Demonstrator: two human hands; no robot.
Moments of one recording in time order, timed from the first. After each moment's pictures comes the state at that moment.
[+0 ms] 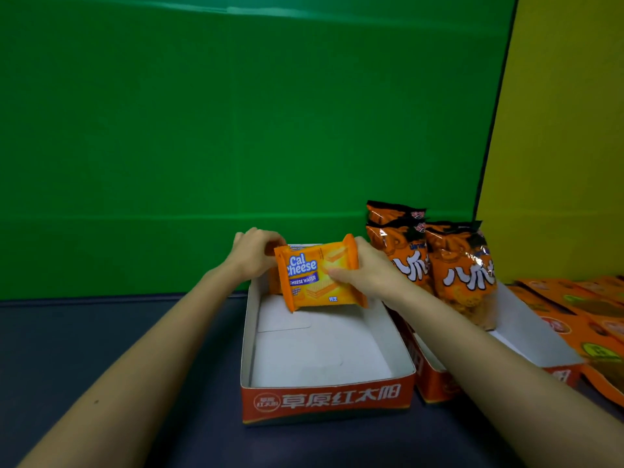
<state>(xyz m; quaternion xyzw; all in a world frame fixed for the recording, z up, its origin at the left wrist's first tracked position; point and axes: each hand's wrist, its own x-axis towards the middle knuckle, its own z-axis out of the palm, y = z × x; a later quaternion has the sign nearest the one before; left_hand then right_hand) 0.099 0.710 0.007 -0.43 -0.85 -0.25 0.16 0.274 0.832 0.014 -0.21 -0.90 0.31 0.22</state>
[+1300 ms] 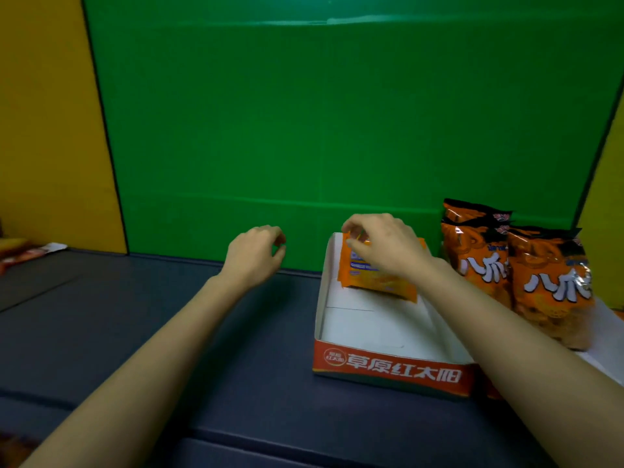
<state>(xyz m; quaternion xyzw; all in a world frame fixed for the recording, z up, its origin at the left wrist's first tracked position) 0.139 0.587 -0.003 -0.30 -0.89 -0.18 0.29 0.242 0.774 0.037 -0.02 -0.96 0.04 0.27</state>
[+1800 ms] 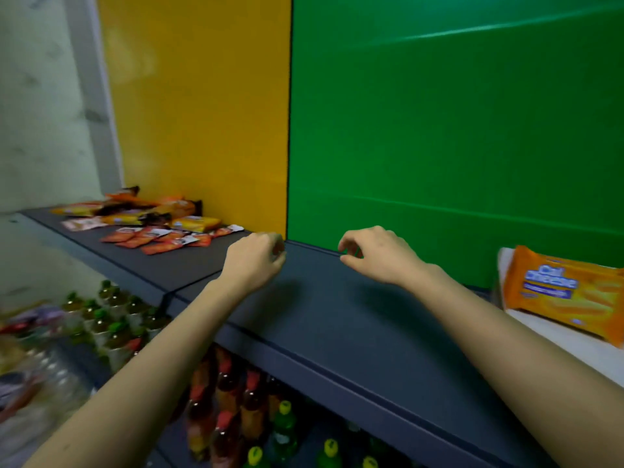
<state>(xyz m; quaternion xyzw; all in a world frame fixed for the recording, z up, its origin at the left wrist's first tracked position) 0.154 0.343 -0.011 -0.12 -0.94 -0.14 0.30 0.180 0.551 0.027 0.17 -0.97 0.06 0.18</state>
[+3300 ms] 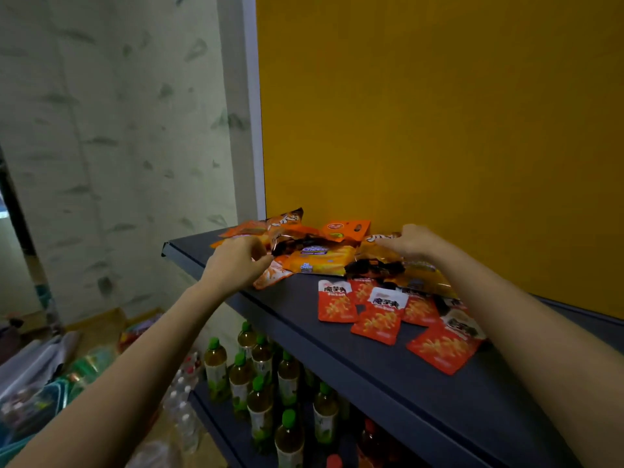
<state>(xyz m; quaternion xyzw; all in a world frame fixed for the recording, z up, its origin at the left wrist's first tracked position) -0.106 -0.194 -0.013 0.03 -0.95 -0.16 0.26 -0.187 0.067 0.018 0.04 -0.98 0.20 0.04</state>
